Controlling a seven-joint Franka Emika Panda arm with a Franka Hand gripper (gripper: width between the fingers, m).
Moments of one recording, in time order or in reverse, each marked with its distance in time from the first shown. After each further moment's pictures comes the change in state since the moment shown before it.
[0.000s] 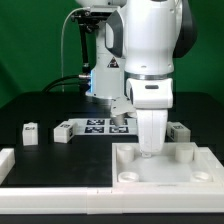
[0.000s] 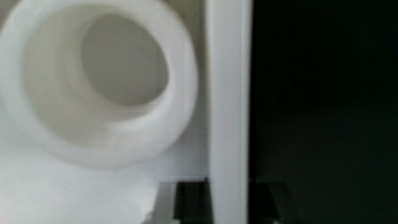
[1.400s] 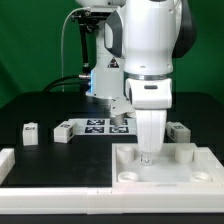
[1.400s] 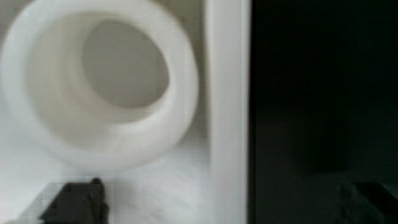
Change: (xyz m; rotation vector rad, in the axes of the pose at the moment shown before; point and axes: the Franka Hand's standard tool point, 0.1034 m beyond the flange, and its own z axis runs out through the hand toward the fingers) arm -0.001 0.000 0.000 0.000 0.000 0.003
